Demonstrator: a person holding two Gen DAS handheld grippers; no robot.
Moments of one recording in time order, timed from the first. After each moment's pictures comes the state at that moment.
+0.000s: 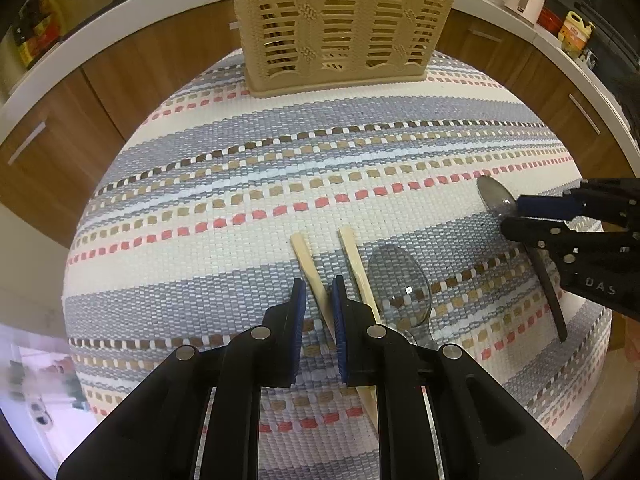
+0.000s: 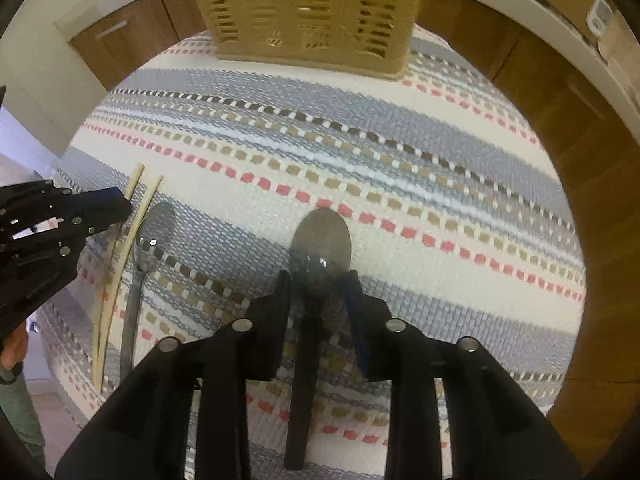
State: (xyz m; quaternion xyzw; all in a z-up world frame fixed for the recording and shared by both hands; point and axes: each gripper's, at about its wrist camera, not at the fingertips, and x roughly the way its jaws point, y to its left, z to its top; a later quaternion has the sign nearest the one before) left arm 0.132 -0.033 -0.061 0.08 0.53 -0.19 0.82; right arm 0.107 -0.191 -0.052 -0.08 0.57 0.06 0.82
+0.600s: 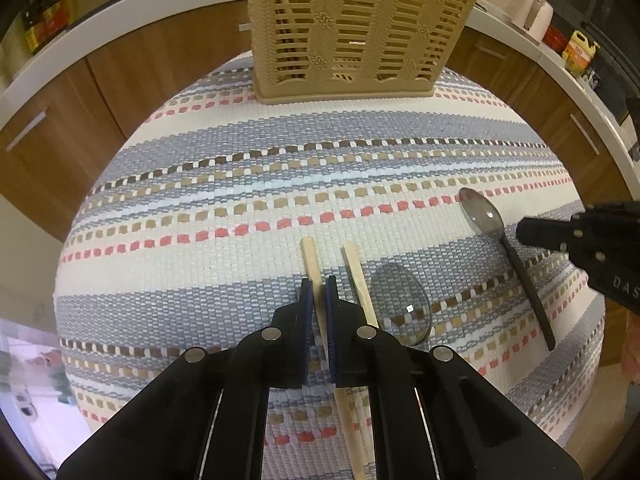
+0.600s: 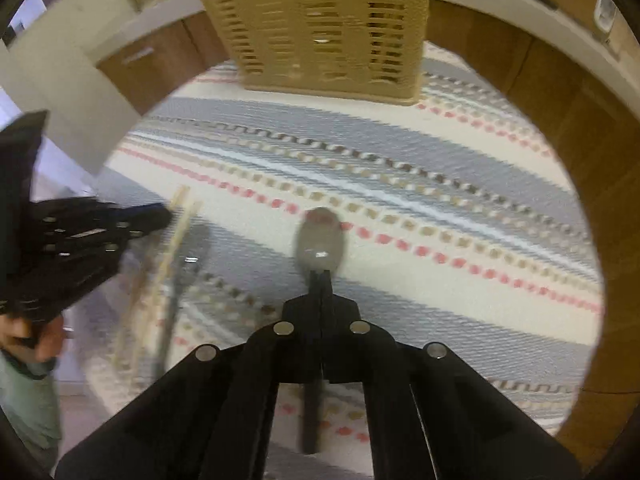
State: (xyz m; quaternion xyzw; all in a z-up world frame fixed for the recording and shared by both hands) left arm 0.139 -0.025 -0.062 0.05 0.52 -0.19 0.83; right arm 0.096 -0.206 -0.032 -0.02 0.54 0.13 0.83
